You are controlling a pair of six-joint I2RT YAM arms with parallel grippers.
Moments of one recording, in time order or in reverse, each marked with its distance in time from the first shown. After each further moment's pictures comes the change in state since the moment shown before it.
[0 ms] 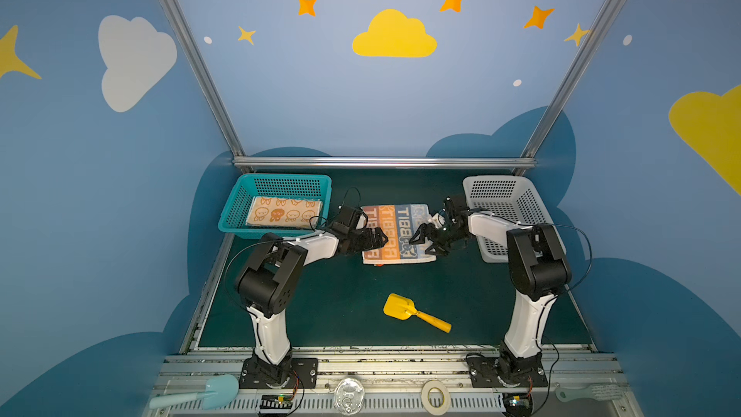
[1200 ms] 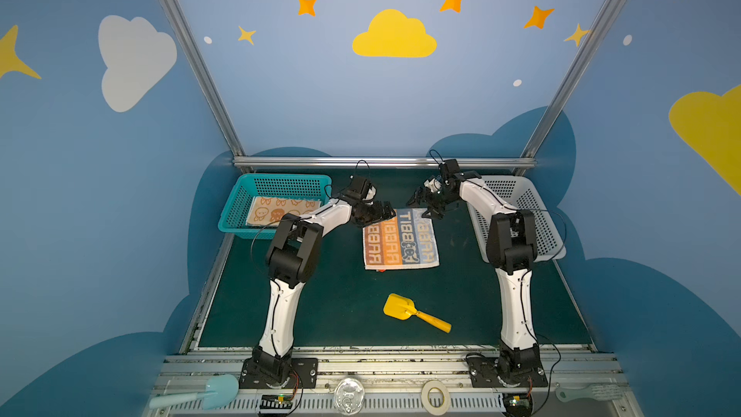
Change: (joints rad) left arm 0.063 0.379 0.655 -0.315 0.049 0.039; right arm -0.056 0.418 0.829 -0.311 0.007 0.004
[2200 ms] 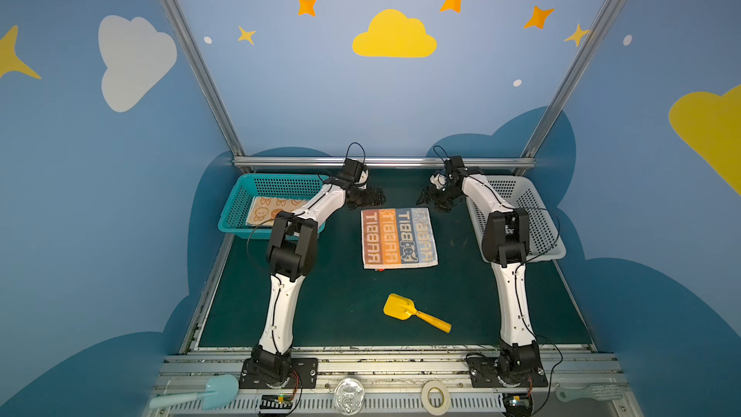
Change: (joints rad) left arm 0.067 0.072 0.276 -0.218 -0.114 0.240; right arm -0.052 0.122 0.189 -0.130 0.172 -0.233
